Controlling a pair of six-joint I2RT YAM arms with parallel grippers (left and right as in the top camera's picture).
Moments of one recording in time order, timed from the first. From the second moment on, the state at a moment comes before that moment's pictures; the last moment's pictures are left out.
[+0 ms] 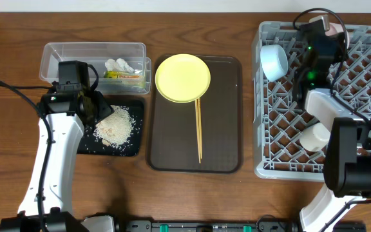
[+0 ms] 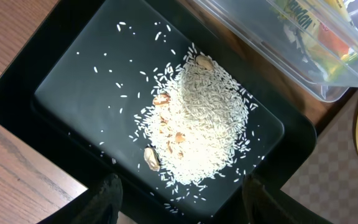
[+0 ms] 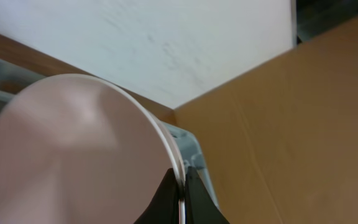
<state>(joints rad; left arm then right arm) 0.10 1.42 1.14 -0.95 -0.11 -0.54 0.00 1.92 1.11 0.62 0.69 -0.82</state>
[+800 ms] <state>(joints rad) 0.10 1.42 1.14 -0.95 -0.11 -0.54 0.11 1.87 1.12 0.18 0.77 -0.33</state>
